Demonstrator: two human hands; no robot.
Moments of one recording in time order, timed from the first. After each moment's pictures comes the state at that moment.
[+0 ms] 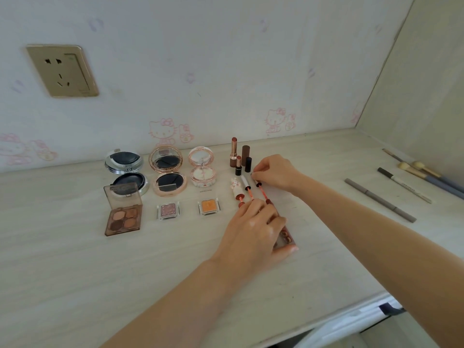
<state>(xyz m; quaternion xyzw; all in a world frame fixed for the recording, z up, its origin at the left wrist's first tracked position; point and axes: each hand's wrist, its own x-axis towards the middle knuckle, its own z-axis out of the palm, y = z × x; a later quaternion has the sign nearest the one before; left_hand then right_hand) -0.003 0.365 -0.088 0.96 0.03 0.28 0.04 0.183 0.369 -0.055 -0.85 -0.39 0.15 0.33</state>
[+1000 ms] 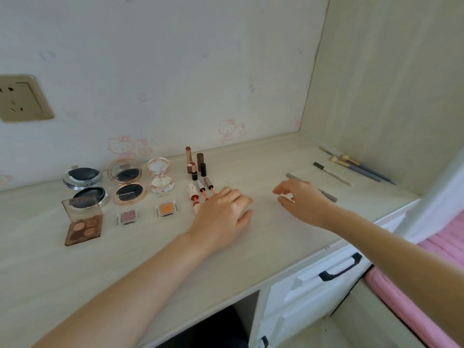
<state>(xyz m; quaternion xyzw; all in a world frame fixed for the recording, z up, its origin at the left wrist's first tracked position) 0.024 0.343 -0.064 0.97 0.01 0.24 0.08 0.185 0.180 -0.053 -0.88 -0.44 0.00 0.19</state>
